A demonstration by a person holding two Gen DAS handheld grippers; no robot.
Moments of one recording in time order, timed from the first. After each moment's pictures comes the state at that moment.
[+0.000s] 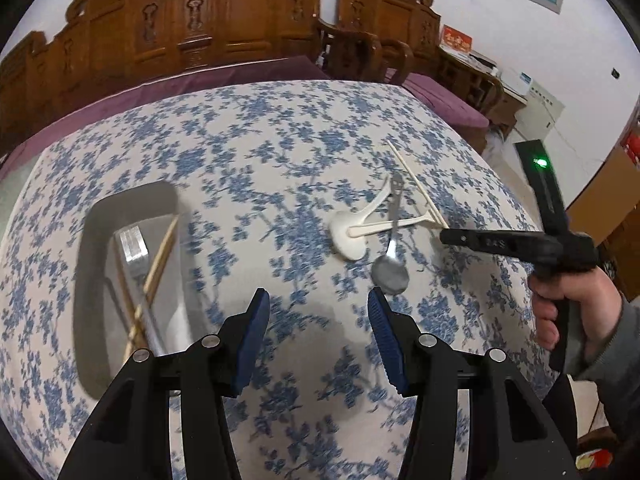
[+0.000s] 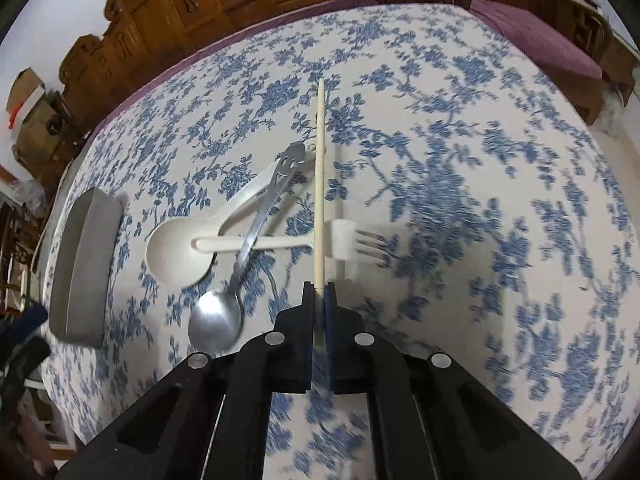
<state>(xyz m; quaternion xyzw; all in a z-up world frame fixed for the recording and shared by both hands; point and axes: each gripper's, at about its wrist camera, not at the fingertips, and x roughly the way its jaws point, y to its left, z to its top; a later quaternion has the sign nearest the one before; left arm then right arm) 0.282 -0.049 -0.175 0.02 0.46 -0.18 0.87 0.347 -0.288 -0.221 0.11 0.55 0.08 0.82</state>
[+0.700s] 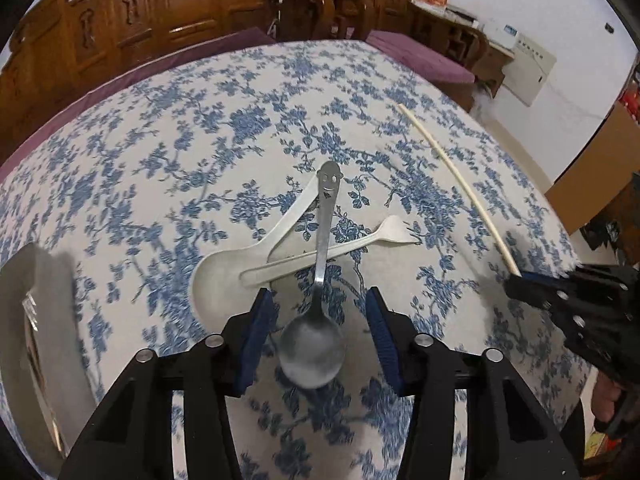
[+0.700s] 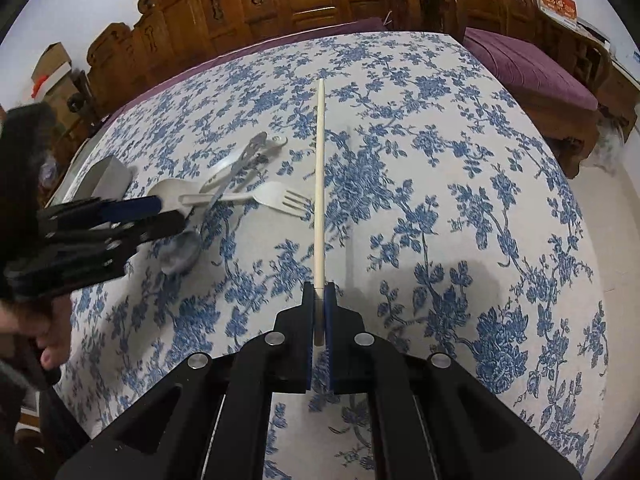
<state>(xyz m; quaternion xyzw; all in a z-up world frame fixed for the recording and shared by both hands) 0.348 -0.169 -0.233 0.07 0.50 -0.21 0.84 0.292 -0.348 -0.209 0.07 0.52 0.11 0.84</state>
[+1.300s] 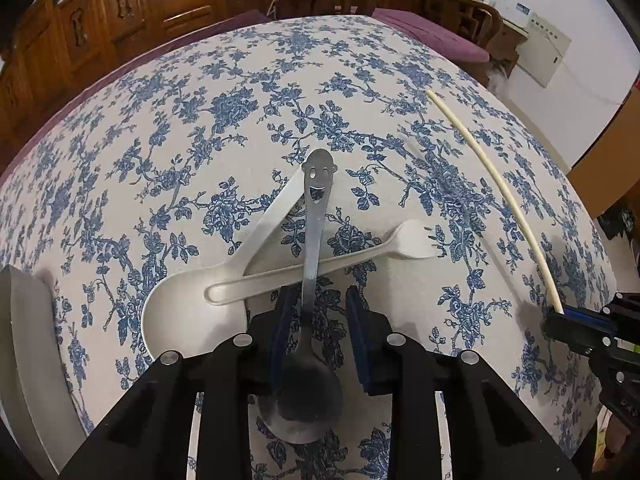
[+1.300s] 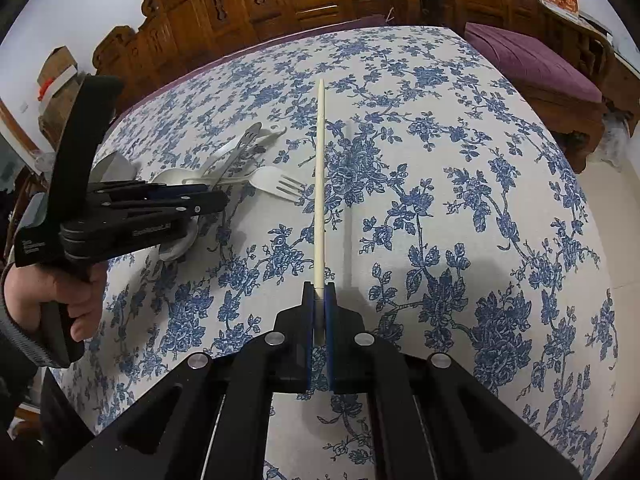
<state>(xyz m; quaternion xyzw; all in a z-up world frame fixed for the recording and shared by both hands) 0.374 -0.194 -0.262 0.10 0.52 -0.19 0.83 0.284 -0.356 -0.216 0.08 0.52 0.13 0.84</state>
